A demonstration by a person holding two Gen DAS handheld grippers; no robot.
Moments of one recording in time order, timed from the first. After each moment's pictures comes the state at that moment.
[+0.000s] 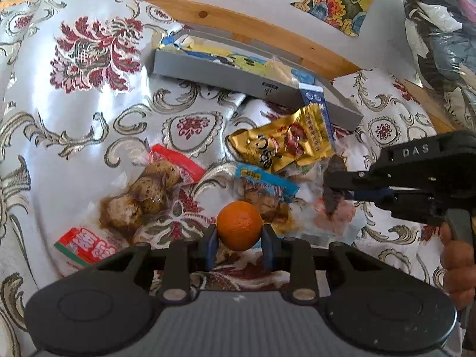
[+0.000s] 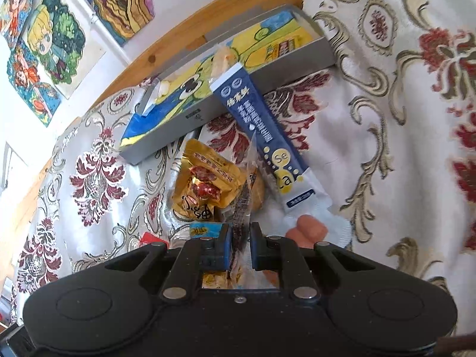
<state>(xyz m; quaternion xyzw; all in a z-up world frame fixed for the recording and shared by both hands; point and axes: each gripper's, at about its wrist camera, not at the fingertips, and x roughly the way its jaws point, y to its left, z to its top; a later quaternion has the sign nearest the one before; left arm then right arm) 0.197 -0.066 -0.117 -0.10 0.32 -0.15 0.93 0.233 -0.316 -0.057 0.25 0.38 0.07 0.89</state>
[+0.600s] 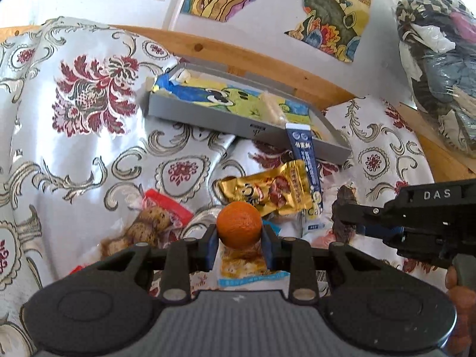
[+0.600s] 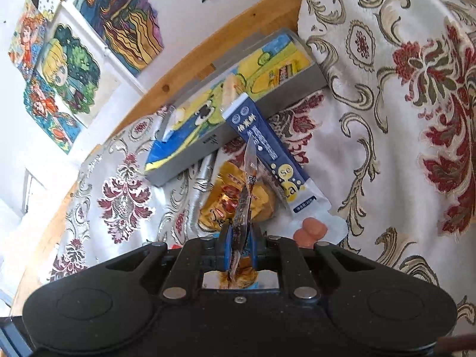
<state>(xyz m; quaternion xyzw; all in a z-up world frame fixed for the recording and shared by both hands) 0.192 -0.075 -0.078 -0.11 0.28 -0.14 0.94 0.199 -0.332 -0.035 0.30 0.34 0.08 0.89</state>
